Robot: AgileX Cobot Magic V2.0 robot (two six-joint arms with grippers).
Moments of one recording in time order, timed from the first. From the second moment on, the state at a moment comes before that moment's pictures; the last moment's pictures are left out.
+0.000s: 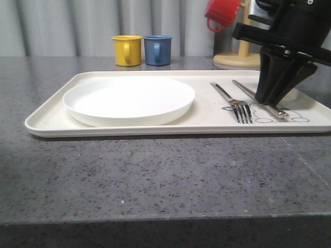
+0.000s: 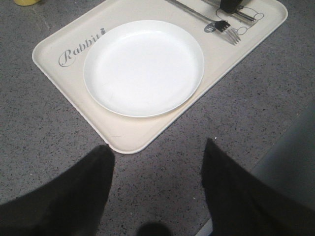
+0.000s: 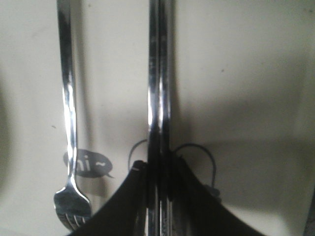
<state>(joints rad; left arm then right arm) -0.71 0.79 -1.02 0.04 1.00 0.04 0.16 1.77 -1.41 0.30 1.08 0.07</state>
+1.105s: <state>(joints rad) -0.71 0.79 -1.02 0.04 1.00 0.04 -0.24 1.62 -1.42 -0.08 1.21 -0.07</state>
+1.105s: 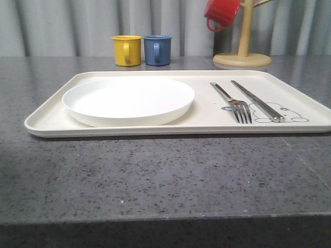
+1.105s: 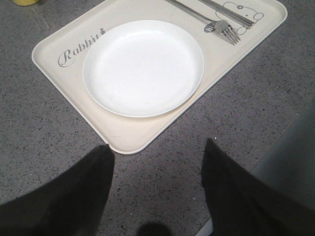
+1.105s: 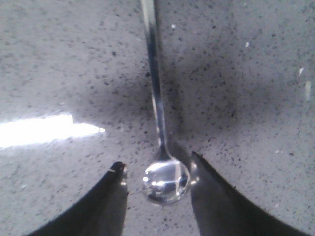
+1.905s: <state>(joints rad) -0.71 0.79 -1.02 0.04 1.00 0.04 -0.25 1.77 -1.42 -0.08 1.11 -0.09</state>
